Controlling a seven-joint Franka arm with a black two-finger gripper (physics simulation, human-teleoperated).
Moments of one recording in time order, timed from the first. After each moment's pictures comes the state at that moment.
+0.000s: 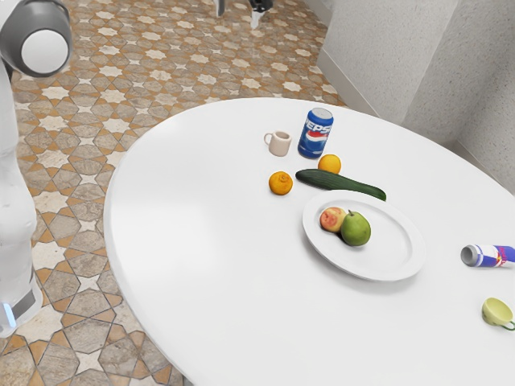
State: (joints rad) arm 0.34 -0.04 0.09 -1.19 -0.02 1.30 -0.33
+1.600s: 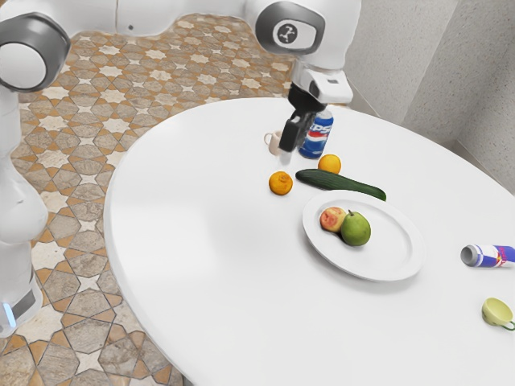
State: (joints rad) arm 0.57 0.00 -0.66 -1.56 -0.03 1.57 0.59
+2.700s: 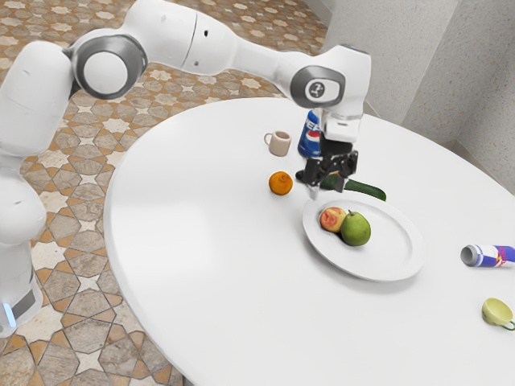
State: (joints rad) arm 0.53 0.47 -0.64 -1.40 0.02 1.85 1.15
